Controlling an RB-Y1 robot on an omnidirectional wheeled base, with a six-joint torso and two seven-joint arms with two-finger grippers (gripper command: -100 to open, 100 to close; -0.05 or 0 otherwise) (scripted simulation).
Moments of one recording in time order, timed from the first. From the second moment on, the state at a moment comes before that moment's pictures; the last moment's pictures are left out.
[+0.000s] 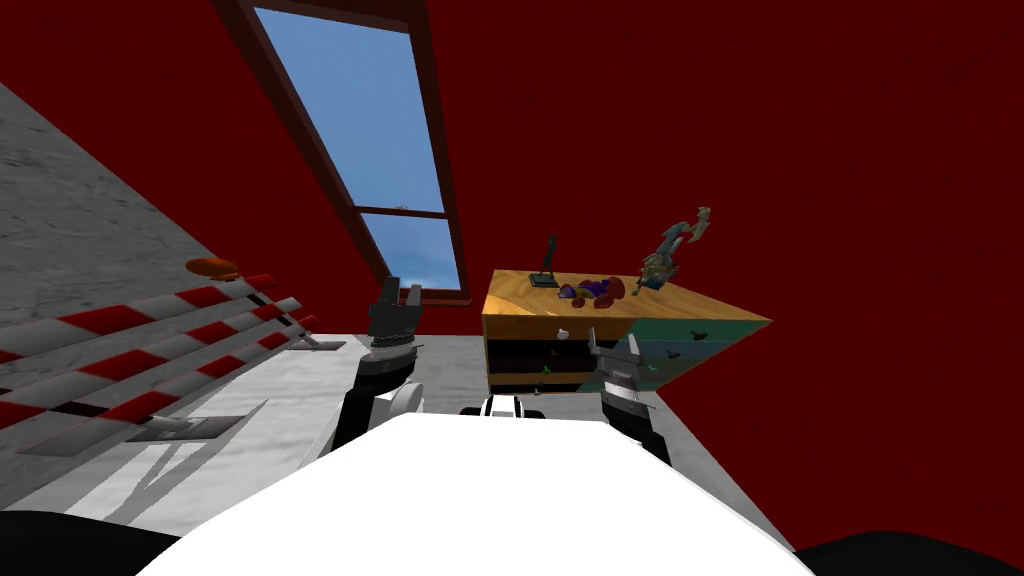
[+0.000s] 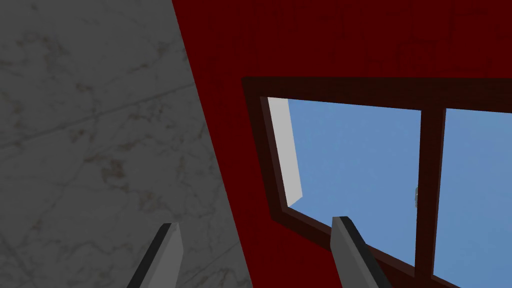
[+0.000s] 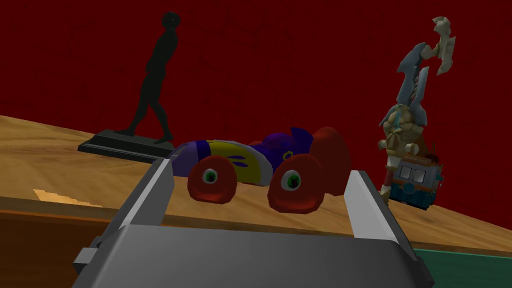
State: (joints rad) left arm 0.47 0.03 0.01 -2.32 -0.02 -0.56 -0.03; right arm 0.62 -0.17 0.02 -2.08 -0.37 -0.64 -1.15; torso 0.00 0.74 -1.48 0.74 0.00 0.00
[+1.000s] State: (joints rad) left arm 0.47 0.03 0.01 -2.32 -0.02 -0.56 -0.03; right arm 0.65 -0.17 0.04 -2.00 -0.48 -0.70 -1.42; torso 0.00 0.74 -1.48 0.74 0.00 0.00
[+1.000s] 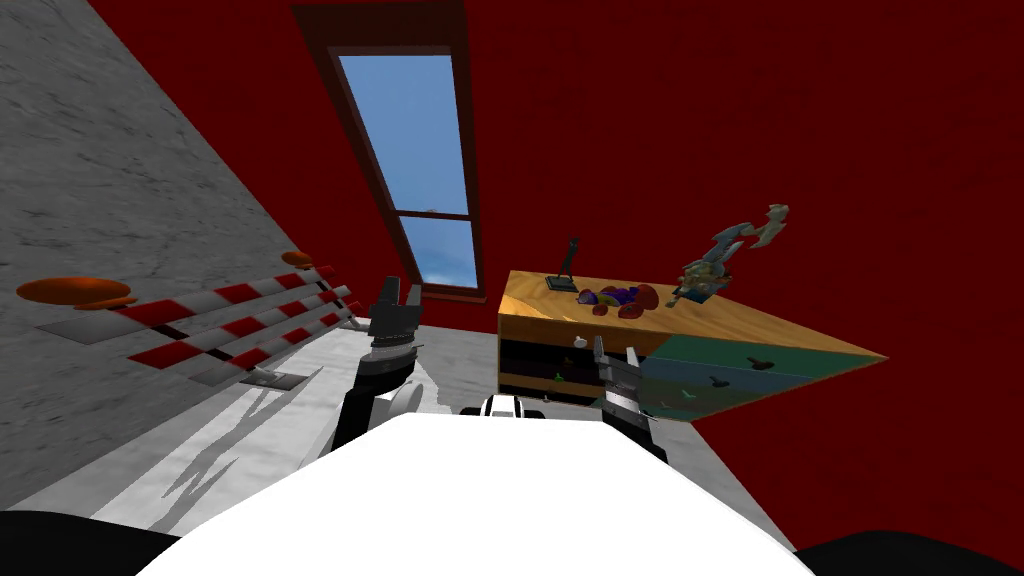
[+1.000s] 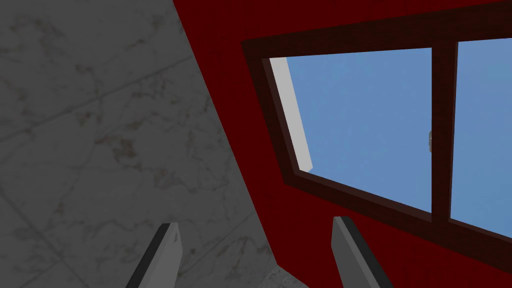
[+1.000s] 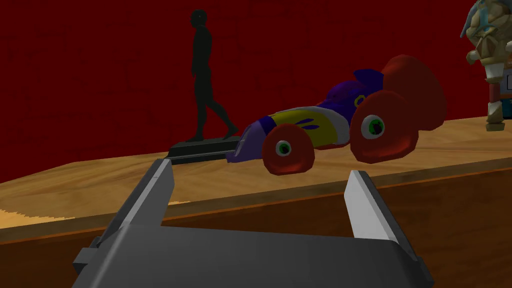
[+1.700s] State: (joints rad) left arm 0.47 0.03 0.01 -2.32 -0.02 -0.56 -0.03; right arm 0.67 -0.17 0.05 -1.94 -0.56 -0.74 -1.61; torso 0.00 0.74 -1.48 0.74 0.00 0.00
